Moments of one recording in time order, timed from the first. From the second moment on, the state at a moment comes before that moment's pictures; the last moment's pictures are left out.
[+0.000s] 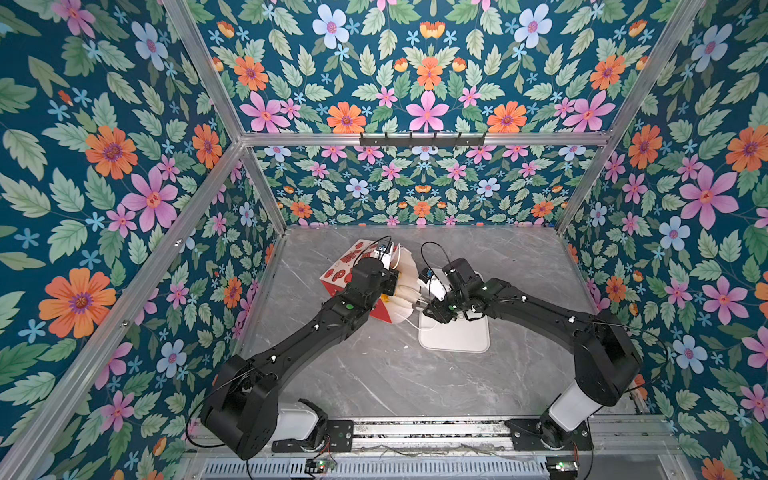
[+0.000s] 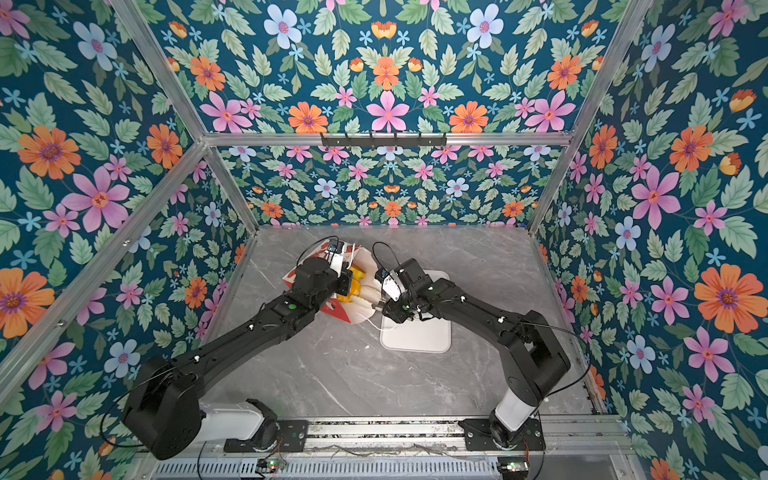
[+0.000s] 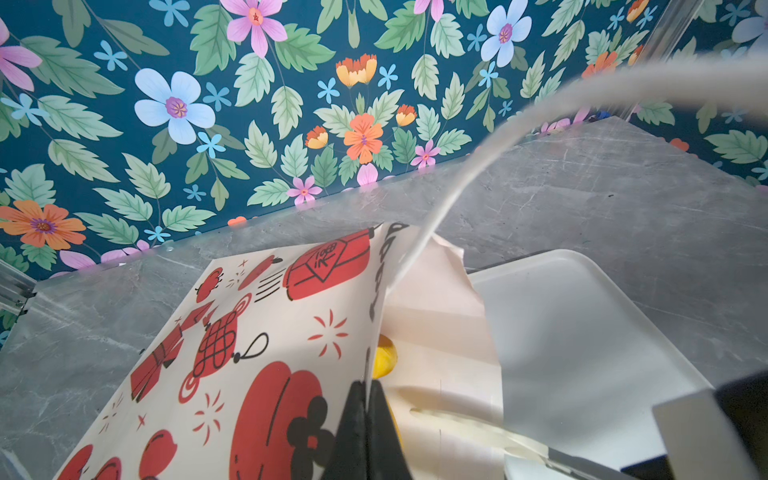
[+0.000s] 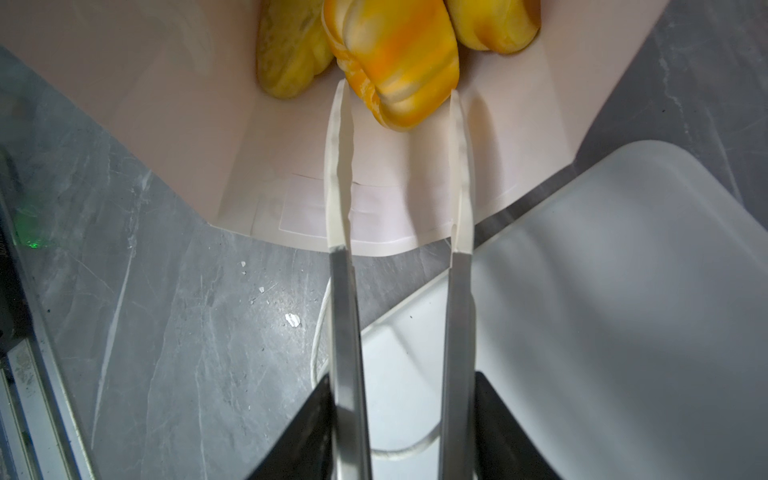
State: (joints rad) left arm -0.61 1.34 0.90 0.07 -0.24 -0.03; right arm 0.66 1.66 1.18 -0.44 -0.25 -0.12
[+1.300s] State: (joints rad) left arm -0.61 1.35 0.90 0.09 -0.27 -0.05; right arm 0.66 1.57 1.20 -0.54 -0.26 -0.07
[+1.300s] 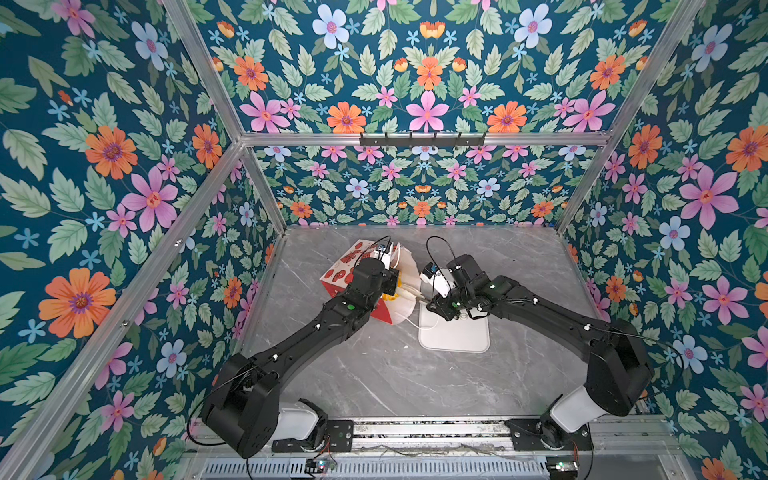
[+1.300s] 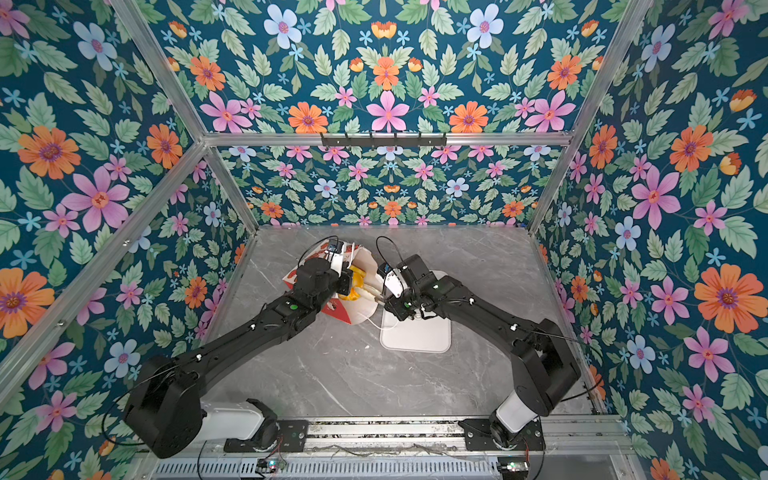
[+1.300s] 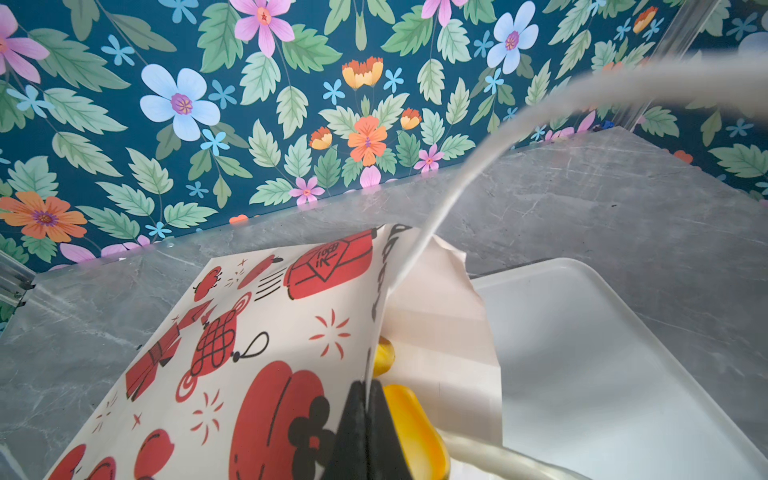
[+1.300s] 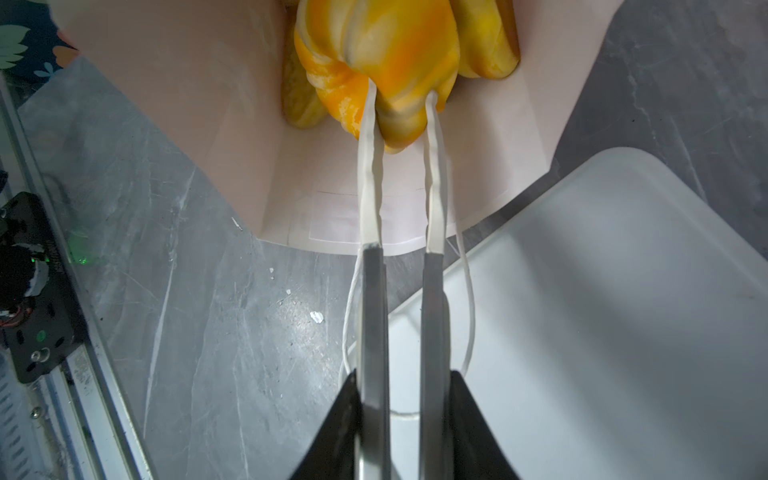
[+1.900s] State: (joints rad) left arm -0.61 1.38 0.90 0.13 -0.38 -0.07; right arm 0.39 1.27 1.20 -0.96 -0.46 0.13
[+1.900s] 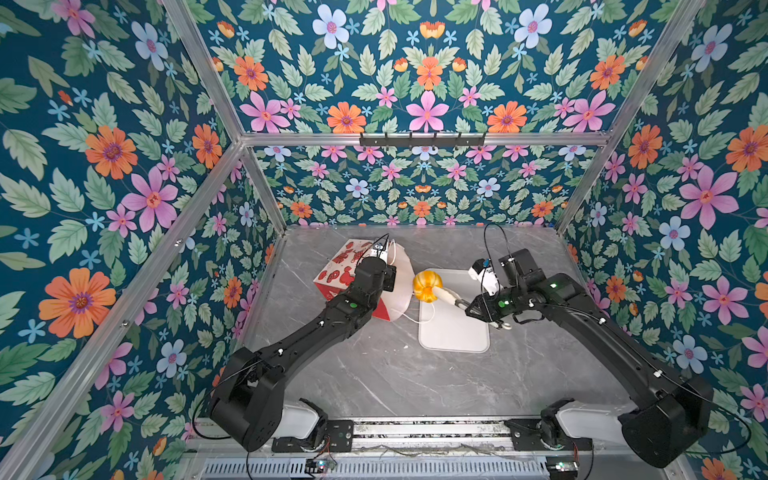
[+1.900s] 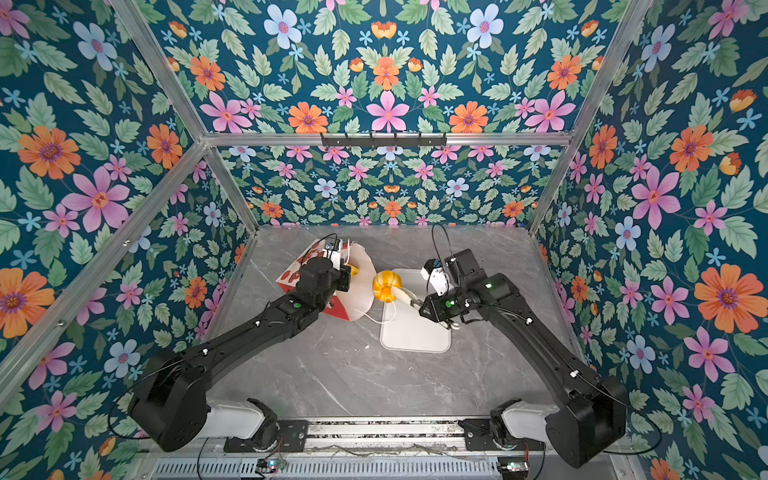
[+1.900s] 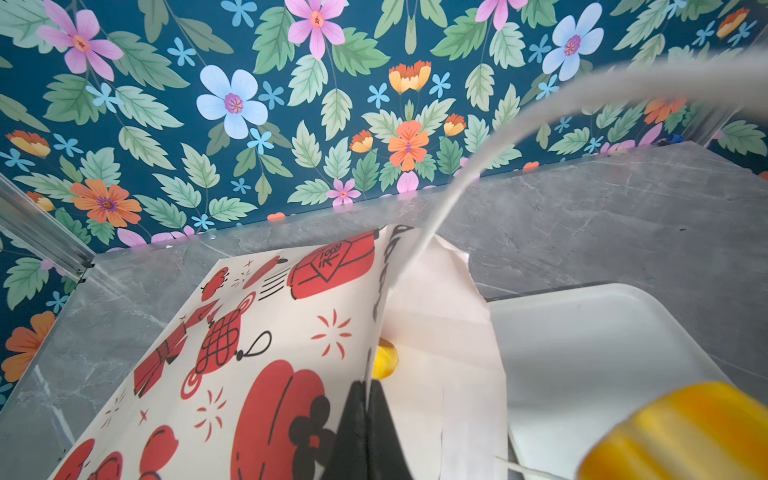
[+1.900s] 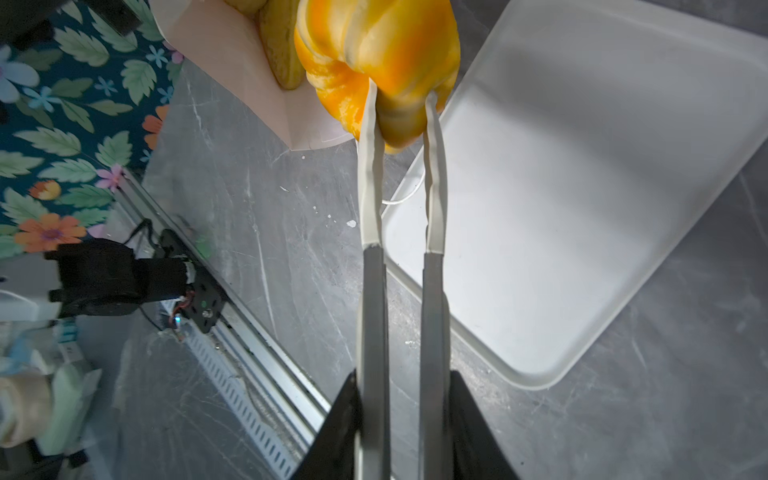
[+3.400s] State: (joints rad) left arm -0.61 1.40 0.80 0.26 -0.39 -0.05; right arm -0.08 1.56 1.09 -0.82 -0.76 0.42
